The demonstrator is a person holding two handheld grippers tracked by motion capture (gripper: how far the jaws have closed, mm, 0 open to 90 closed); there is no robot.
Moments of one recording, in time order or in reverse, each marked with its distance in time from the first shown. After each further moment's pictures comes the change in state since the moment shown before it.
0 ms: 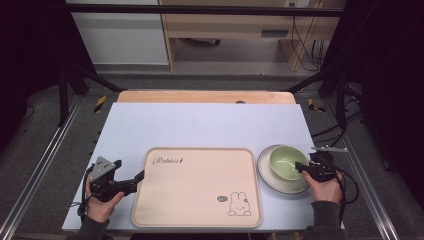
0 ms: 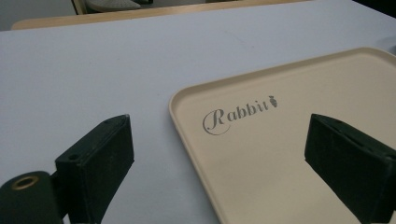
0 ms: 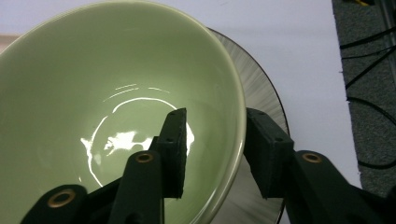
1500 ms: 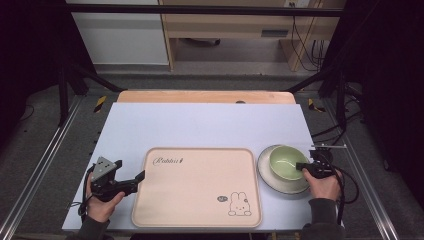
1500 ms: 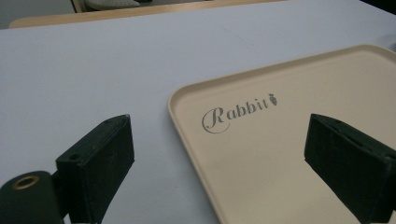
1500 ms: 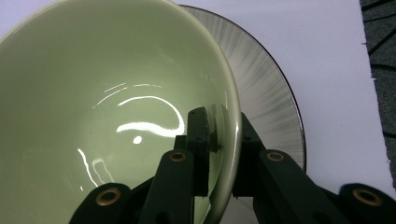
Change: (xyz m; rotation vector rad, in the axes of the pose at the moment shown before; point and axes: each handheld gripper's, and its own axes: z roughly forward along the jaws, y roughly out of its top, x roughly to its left) left arm 0.000 0.000 0.001 0.007 -0.001 0.004; right arm -0.006 0.006 0.011 0.088 0.039 0.098
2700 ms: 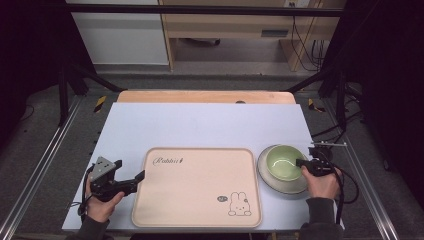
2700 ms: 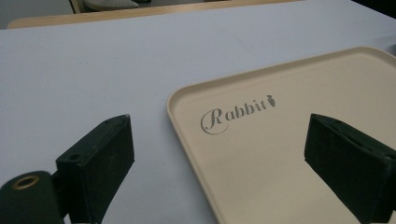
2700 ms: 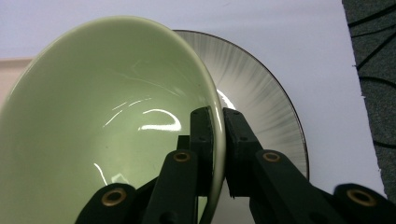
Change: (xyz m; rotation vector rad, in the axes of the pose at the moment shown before) left arm 0.000 0.000 -0.001 -0.002 -0.007 -0.002; right arm 0.012 0.006 -0.011 -0.048 -0.018 -0.002
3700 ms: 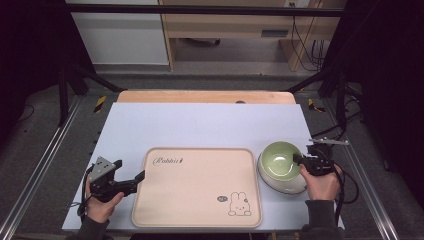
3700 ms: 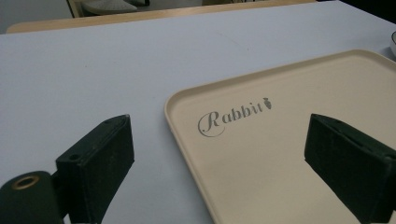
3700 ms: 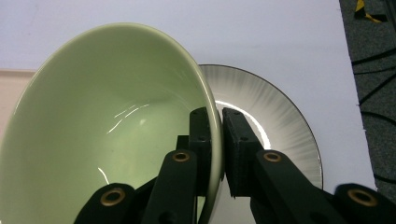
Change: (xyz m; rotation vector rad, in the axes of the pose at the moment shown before) left arm -0.002 0.001 -0.002 -0.012 -0.006 0.003; right arm 0.028 0.006 -0.035 -0.091 0.032 -0.086
